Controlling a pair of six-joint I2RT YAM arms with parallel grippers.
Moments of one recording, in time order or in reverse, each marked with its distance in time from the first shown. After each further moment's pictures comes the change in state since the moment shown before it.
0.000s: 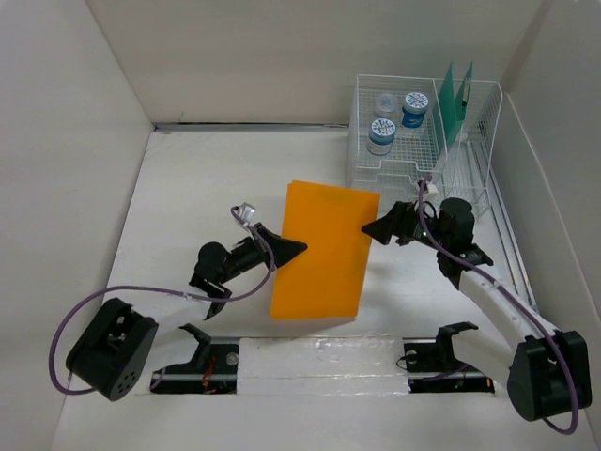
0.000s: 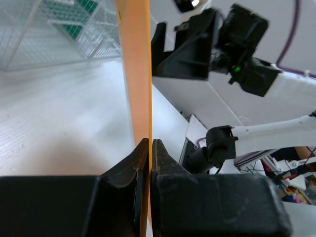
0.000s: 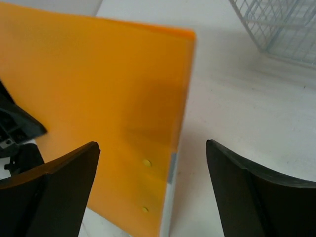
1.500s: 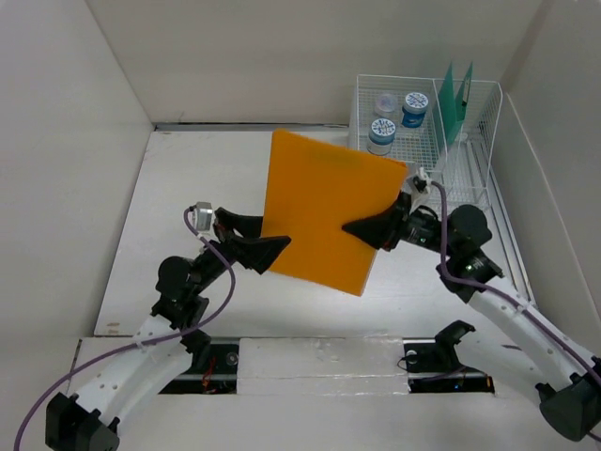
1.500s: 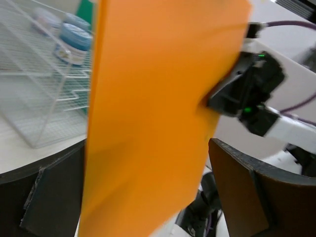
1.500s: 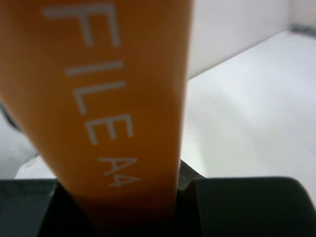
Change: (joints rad) left arm 0.015 -0.580 0.108 -0.418 -0.109 0.091; right arm 0.357 -0.171 0.112 0.262 -0.065 0.033
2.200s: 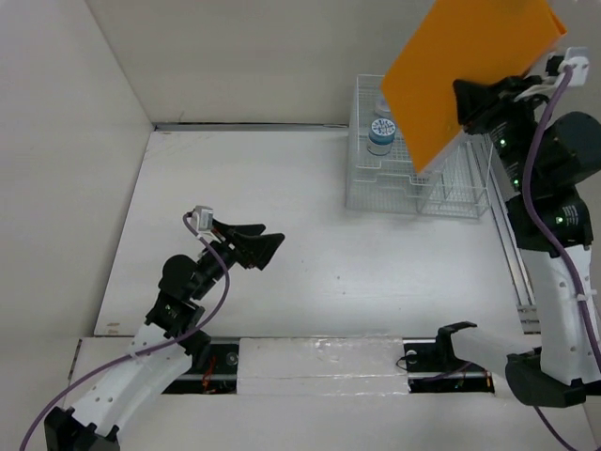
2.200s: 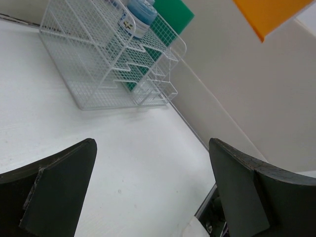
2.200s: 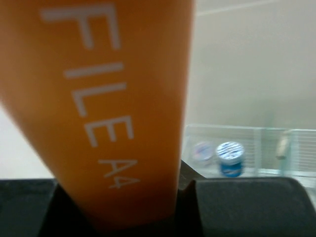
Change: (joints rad) left arm -0.002 -0.115 0.010 -0.377 -0.229 0.060; right arm -0.318 0.243 0.973 -0.690 0.661 -0.315
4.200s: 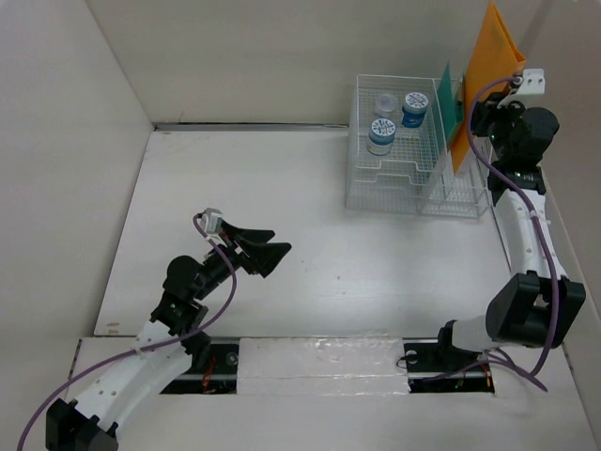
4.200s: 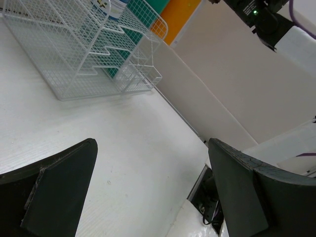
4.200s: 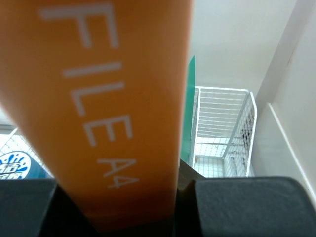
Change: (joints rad) left arm -0.011 0.035 -0.047 0.092 0.117 -0.008; right arm -0.429 0.309 -0.305 0.417 -0.222 -0.227
